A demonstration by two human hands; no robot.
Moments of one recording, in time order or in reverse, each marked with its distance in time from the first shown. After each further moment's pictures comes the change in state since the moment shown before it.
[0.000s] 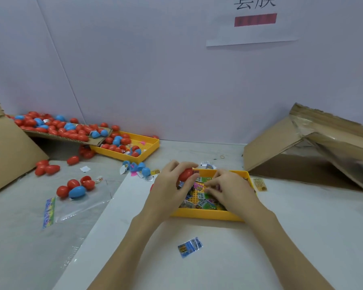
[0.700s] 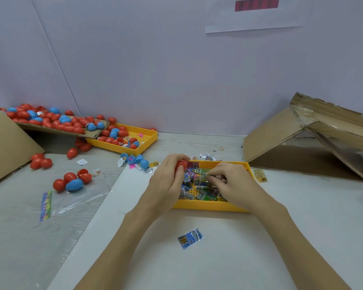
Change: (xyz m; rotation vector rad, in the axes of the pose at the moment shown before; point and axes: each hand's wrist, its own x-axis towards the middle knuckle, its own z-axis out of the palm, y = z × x) left_hand -0.009 0.006 -0.011 -0.095 -0.046 -0.067; right_hand -0.007 0.003 -0.003 0.182 0.025 -0.062
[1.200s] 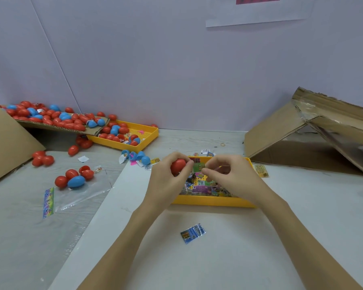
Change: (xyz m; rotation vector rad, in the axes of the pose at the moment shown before) left_hand 0.002 0.005 0.004 -0.182 0.095 -0.126; right_hand -0.004 -0.014 -0.006 0.492 0.057 0.089
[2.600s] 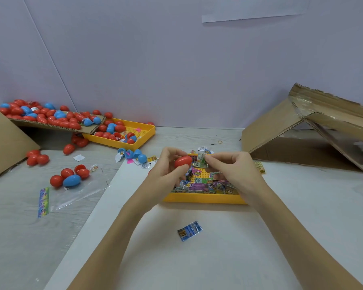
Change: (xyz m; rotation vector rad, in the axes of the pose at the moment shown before) left_hand 0.002 0.011 -0.014 -0.269 -0.282 -0.270; right_hand -0.002 0.001 0.002 0.447 0.146 0.194
